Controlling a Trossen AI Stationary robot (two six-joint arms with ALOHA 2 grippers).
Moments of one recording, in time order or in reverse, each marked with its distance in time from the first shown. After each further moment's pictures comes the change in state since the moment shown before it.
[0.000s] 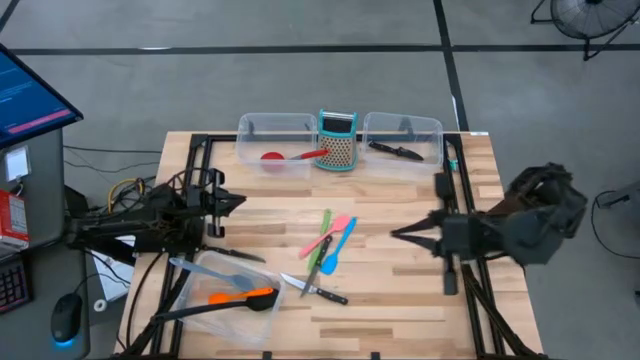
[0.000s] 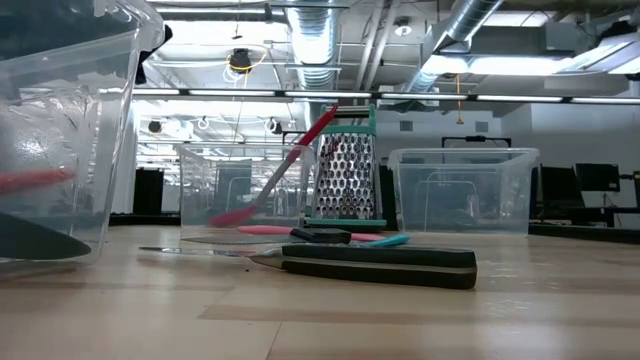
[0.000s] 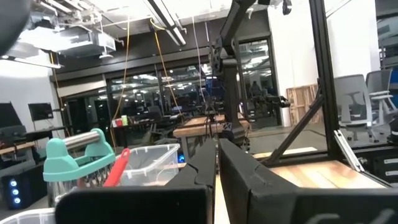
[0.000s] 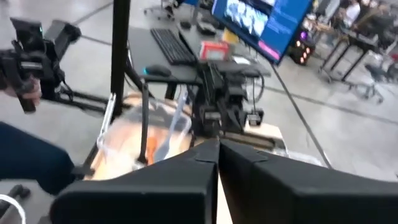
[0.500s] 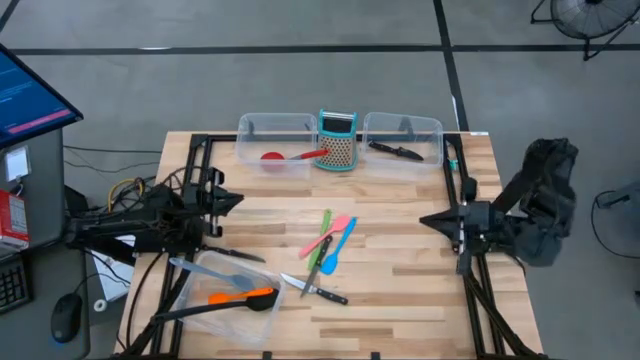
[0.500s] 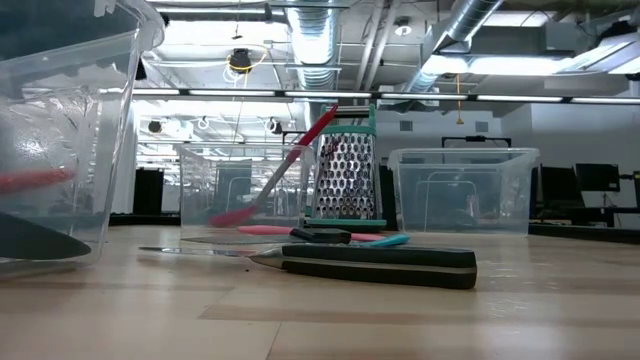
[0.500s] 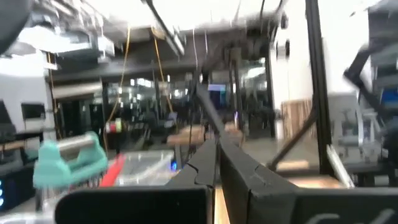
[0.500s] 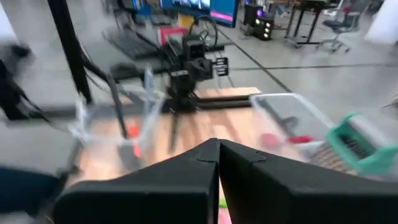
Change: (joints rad) left arm 0.000 0.012 0.000 0.072 0.008 -0.070; right arm 0.186 -0.546 -0.932 0.281 0.325 0.442
